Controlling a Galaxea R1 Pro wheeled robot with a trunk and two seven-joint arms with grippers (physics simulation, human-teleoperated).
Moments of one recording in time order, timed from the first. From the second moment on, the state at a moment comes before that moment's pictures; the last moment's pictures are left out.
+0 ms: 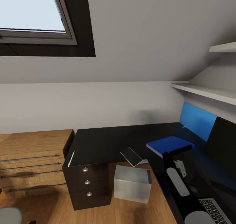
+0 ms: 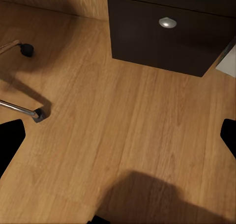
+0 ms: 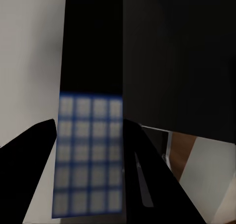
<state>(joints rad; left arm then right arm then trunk) -0.08 -0.03 -0.30 -0.37 0.50 -0.43 0.33 -0.47 -0.02 0.02 -0.99 -1.27 -0.26 -0.41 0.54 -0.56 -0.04</state>
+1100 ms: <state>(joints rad) 0.05 0.02 -0.31 -1.42 0.54 0.65 0.33 -0.47 -0.02 0.04 -0.99 -1.26 -0.26 -0.41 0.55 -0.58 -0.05</state>
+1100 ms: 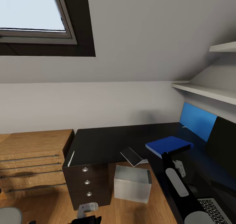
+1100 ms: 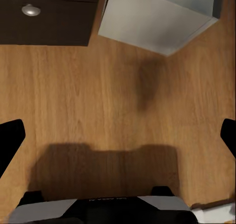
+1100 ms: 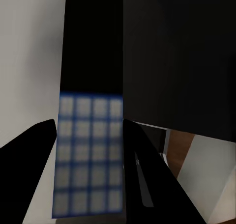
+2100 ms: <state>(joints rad) 0.06 0.07 -0.30 -1.31 0.58 0.56 0.34 -0.44 -0.02 0.04 -0.98 -1.26 -0.26 -0.41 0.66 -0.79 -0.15</state>
